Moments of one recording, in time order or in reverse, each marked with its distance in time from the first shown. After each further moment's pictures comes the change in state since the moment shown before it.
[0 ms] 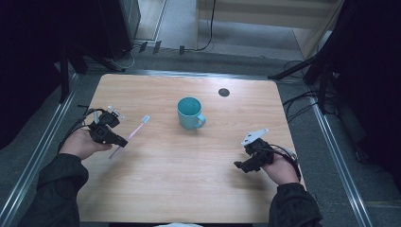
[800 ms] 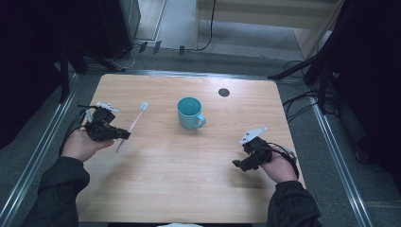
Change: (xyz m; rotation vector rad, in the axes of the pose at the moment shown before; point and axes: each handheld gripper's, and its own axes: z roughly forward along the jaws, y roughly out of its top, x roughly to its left) left arm -0.011 -0.004 -0.021 -0.238 0.001 -0.050; right arm -0.001 0.007 0.003 -0.004 0.011 -0.013
